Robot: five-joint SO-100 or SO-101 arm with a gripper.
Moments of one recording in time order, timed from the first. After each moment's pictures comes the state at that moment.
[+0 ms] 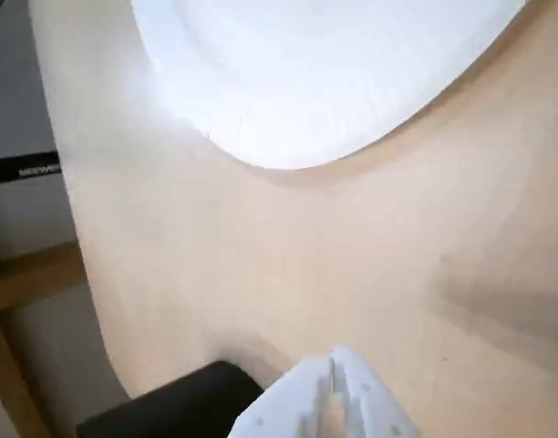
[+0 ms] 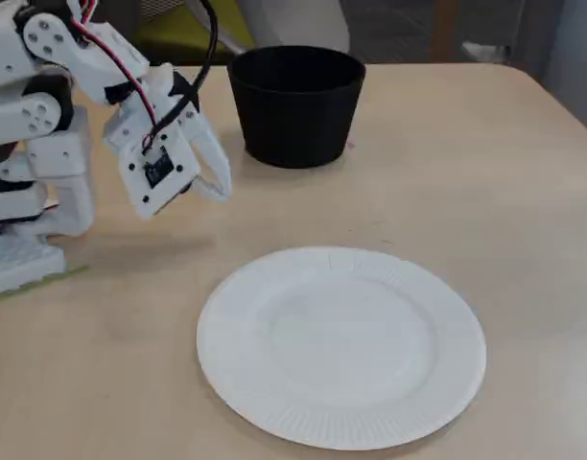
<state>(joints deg) -3.4 186.0 169.5 67.3 -5.6</state>
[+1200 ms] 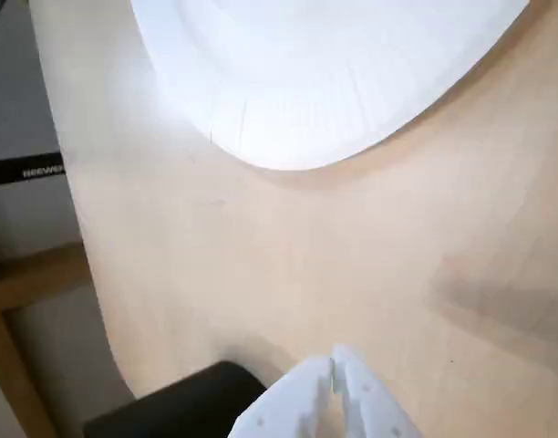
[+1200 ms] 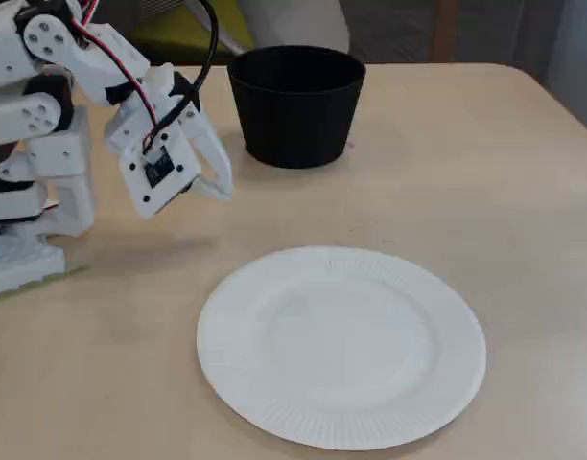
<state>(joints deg) -3.4 186.1 169.5 67.0 -5.4</state>
